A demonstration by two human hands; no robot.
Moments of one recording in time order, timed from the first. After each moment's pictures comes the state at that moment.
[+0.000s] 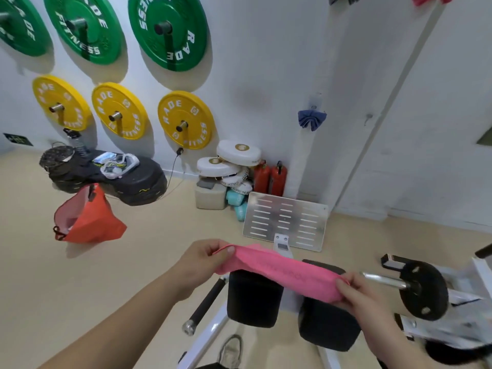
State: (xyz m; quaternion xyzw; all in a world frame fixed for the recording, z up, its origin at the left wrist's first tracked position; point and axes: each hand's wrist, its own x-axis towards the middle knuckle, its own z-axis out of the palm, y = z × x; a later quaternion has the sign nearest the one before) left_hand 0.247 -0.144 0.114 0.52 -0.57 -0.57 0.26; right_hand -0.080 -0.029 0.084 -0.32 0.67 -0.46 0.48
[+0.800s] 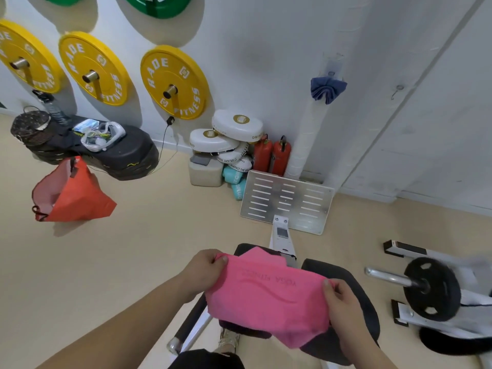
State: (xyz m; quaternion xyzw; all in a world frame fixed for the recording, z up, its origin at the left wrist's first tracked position) left_hand 0.219 -0.252 -0.005 0.64 -0.55 -0.53 0.11; right_hand -0.073 -0.132 0.001 -0.24 0.78 -0.38 0.43
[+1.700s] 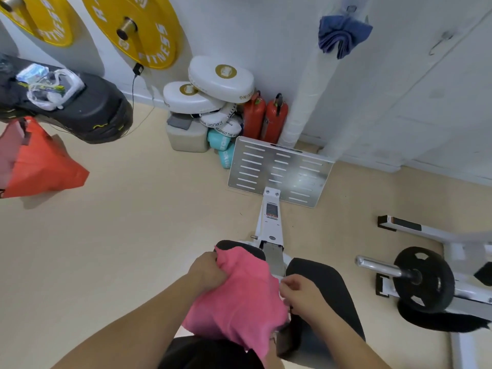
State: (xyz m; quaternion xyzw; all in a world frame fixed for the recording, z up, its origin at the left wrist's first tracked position) left_hand 0.127 -0.352 -0.103 0.67 -0.54 -0.50 -0.12; right_hand -0.113 -0.261 -0.061 -0.28 0.76 -0.09 0.58
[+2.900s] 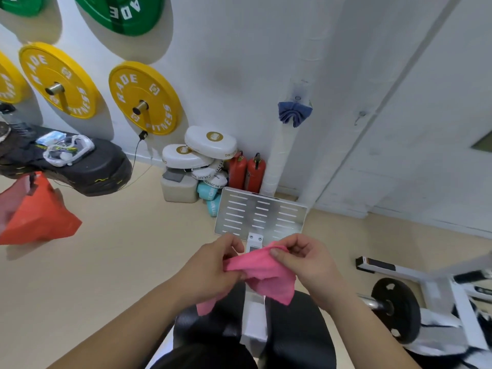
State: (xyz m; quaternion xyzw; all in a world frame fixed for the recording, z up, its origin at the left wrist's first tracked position) left_hand 0.091 -0.304 0.106 0.47 -0.73 -0.47 0.18; right_hand -0.138 -0.262 0.124 -0.41 0.59 -0.45 0.53
